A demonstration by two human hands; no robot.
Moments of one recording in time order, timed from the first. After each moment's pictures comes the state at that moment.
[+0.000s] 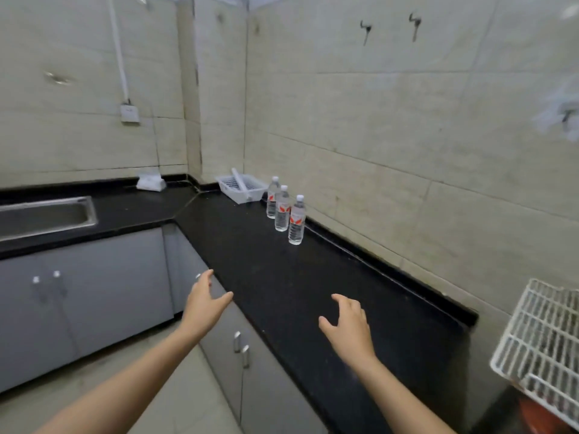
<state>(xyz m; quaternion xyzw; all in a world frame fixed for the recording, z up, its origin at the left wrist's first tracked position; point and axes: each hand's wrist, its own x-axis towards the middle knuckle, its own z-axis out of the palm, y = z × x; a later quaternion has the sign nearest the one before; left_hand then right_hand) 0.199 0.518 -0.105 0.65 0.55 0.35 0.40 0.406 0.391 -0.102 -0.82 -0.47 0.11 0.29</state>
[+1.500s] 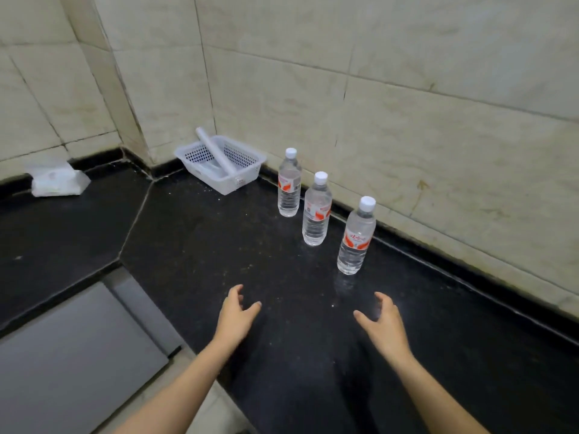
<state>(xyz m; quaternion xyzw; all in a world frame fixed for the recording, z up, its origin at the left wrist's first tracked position) 0.316 1.027 -0.230 0.63 0.54 0.19 0.52 0.515 0.865 -0.226 -0.88 -0.23 0.22 0.37</state>
